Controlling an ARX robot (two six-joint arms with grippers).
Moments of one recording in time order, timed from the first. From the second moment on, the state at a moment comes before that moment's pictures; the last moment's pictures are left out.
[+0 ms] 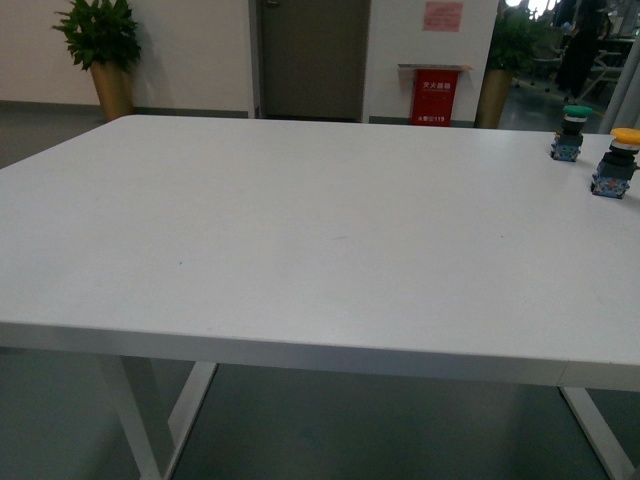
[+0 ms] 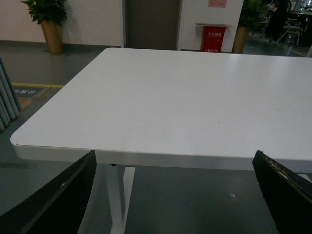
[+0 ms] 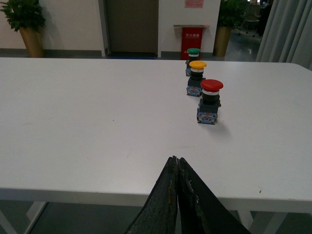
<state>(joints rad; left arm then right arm) 0.00 0.00 0.02 0.00 0.00 0.00 0.00 0.31 0.09 0.23 0.00 0.00</state>
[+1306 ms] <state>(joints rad) 0.00 0.00 0.02 0.00 0.00 0.00 0.00 0.00 0.01 0.00 0.00 0.00</state>
